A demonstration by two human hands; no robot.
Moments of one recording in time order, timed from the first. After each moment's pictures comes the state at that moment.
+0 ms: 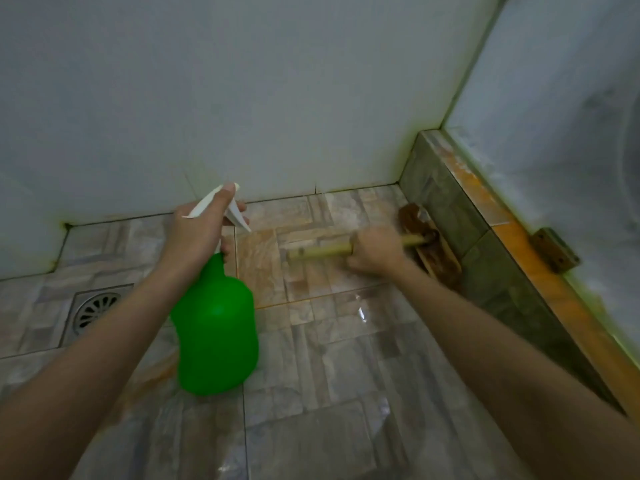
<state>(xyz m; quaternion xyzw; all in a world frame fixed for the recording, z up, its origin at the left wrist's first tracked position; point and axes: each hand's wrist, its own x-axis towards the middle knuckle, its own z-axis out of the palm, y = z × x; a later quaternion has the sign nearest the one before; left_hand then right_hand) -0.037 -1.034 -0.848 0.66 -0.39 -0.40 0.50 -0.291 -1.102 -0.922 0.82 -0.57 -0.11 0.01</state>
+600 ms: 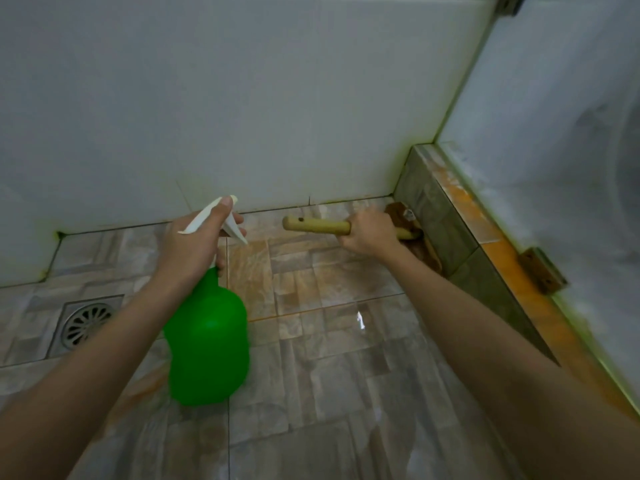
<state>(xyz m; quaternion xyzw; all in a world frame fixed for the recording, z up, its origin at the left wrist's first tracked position) -0.048 -1.035 -0.845 0.67 -0.41 -0.38 0.49 -0.297 -1.147 -0.903 0.81 -0.59 0.01 -0.04</state>
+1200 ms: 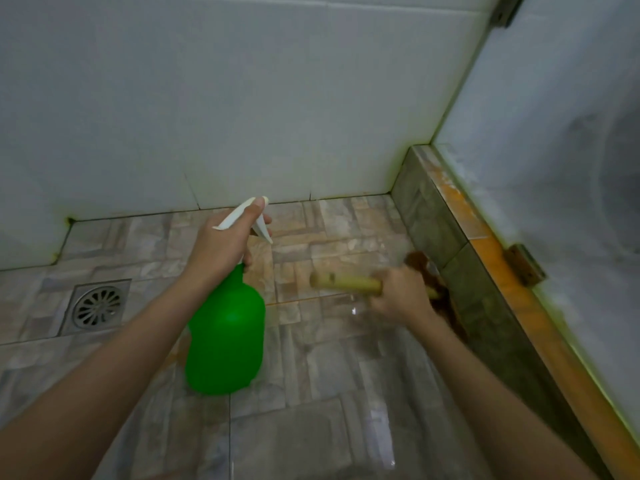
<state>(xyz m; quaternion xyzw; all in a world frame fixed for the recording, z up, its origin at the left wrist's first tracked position) -0.072 -1.020 -0.840 0.67 -0.45 -0.40 0.44 -0.341 -1.031 -0.898 0.78 -0.62 -0.02 -0.11</state>
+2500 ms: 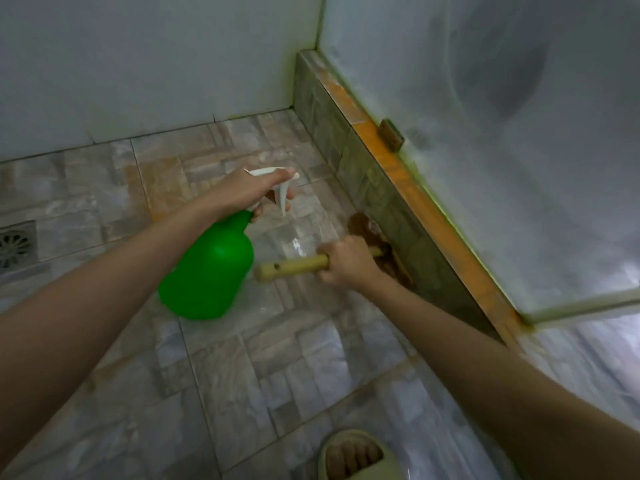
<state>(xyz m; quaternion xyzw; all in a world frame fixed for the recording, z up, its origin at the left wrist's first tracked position) -0.192 -0.963 -0.848 0.52 -0.60 -0.57 0.21 -0.381 -0.858 -0.886 0.76 -0.63 -0.03 -0.12</state>
